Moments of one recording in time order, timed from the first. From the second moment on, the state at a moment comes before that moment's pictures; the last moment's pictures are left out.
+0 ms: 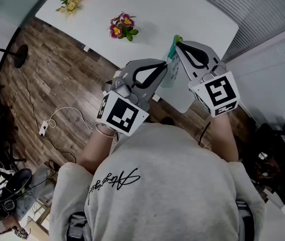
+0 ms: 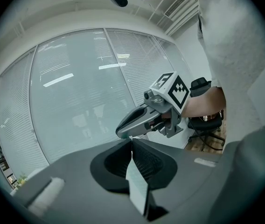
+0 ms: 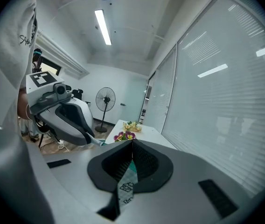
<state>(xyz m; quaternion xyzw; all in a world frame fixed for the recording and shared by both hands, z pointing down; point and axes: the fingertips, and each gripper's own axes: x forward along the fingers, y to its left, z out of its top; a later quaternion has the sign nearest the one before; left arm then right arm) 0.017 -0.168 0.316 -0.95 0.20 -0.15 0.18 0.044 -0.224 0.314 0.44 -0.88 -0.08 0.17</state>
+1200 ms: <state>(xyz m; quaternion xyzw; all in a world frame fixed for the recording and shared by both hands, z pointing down) 0.016 -0.171 0.312 -0.95 0.20 -0.14 0.18 0.059 -0.250 0.315 0.47 -0.87 -0.08 0.16</state>
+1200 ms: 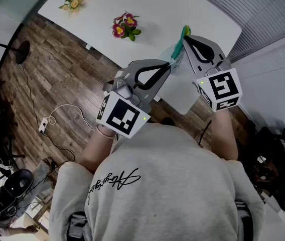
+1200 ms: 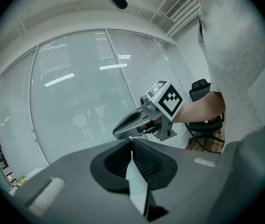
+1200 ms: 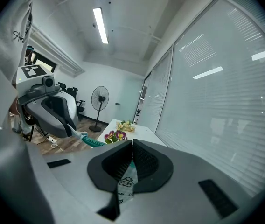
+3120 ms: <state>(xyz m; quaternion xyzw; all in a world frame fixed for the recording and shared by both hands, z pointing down) 0.014 -0.159 0.307 -0.96 0.19 -0.14 0.18 0.097 -0.278 0.317 0.51 -0.84 -0.09 0.19</state>
